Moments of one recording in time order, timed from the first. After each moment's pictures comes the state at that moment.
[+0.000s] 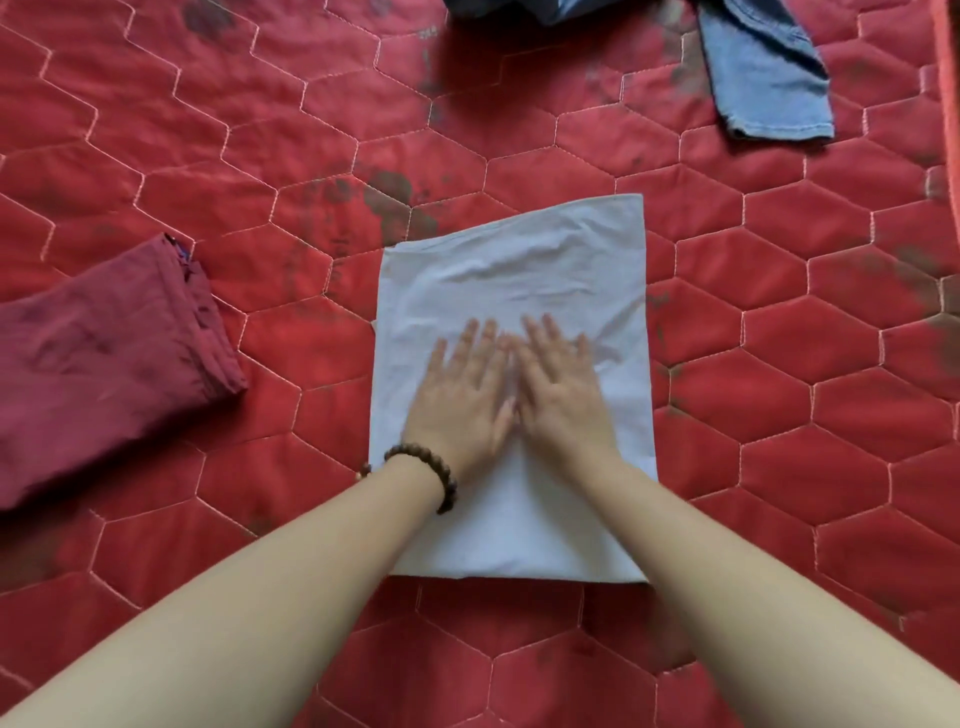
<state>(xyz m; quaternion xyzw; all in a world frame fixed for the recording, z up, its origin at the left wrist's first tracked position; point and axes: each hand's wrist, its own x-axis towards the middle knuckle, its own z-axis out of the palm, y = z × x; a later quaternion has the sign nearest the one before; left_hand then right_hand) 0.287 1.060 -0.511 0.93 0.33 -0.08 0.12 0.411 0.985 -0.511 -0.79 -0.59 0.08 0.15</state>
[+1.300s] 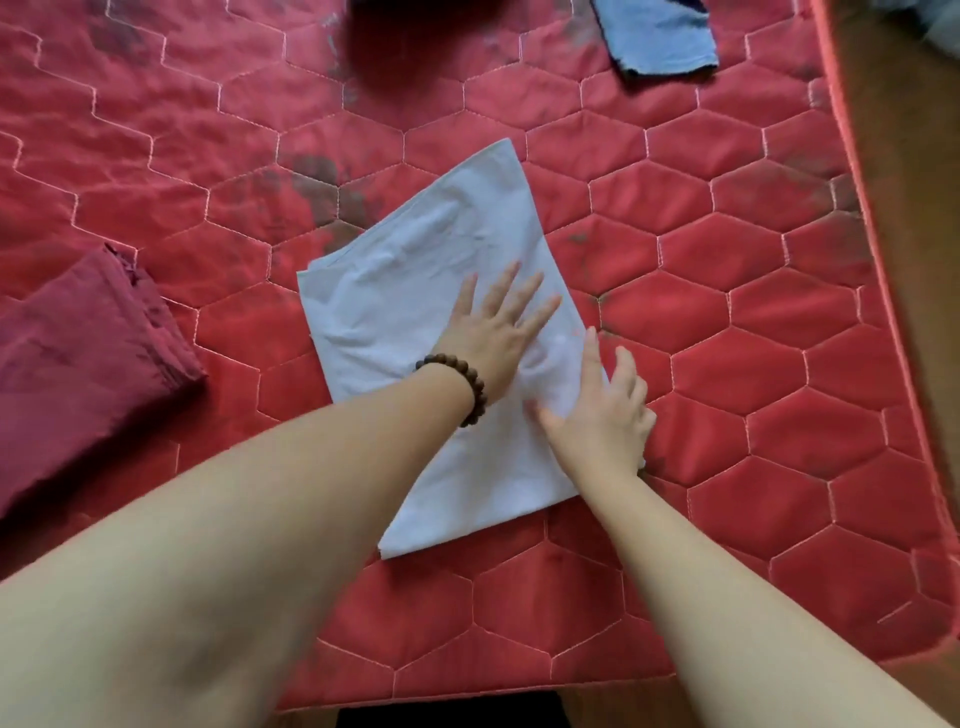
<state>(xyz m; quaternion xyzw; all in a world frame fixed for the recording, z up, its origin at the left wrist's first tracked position) 0.348 1.031 -0.473 0.98 0.14 -0.13 0.04 0.394 0.884 -0.477 -0.96 -0.22 0.17 0.08</state>
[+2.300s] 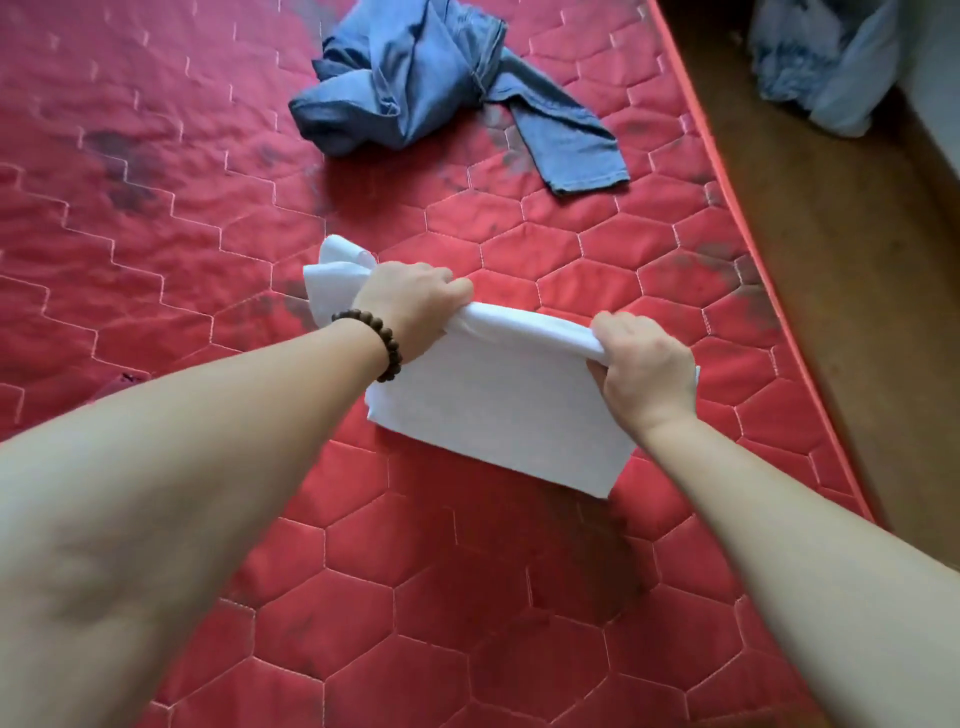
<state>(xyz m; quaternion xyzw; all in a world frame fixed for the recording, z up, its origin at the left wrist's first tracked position) 0.393 1.137 -0.361 1.00 0.07 -0.03 -0.03 0.506 0.907 -0.368 -0.90 -0.43 -0.07 0.09</state>
